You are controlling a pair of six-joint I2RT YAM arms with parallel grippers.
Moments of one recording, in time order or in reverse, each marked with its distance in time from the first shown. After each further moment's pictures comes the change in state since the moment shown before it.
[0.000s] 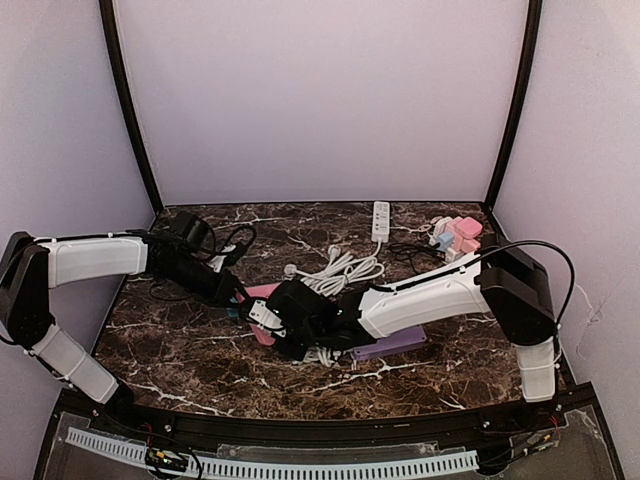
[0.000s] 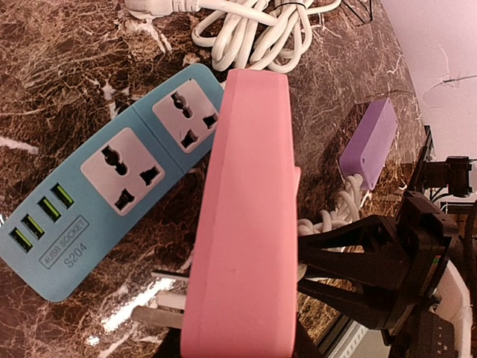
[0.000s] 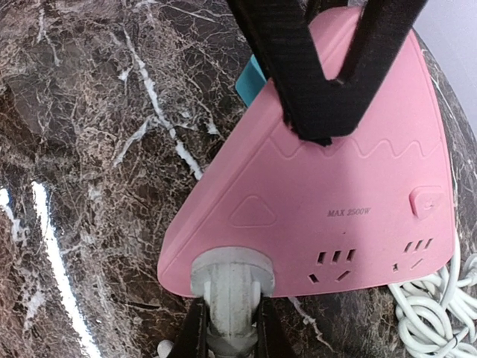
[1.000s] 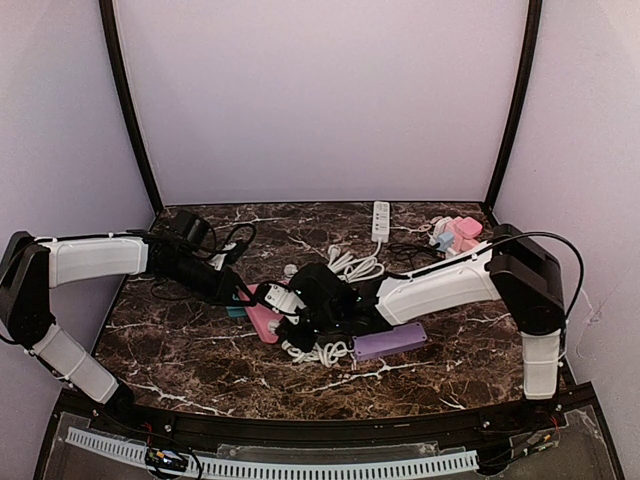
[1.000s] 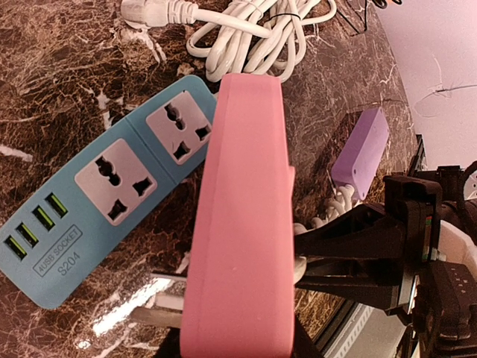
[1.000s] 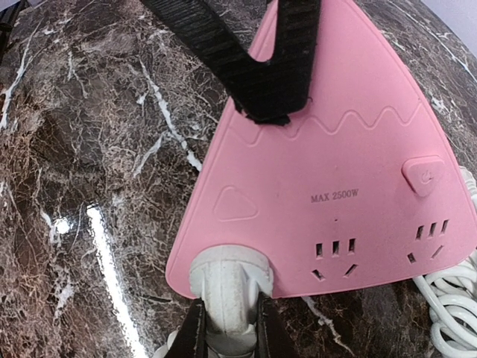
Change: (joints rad) left arm 0.000 0.004 0.000 0.031 0.017 -0.042; right arm -0.099 -0.062 -0.105 0.111 -0.252 0.092
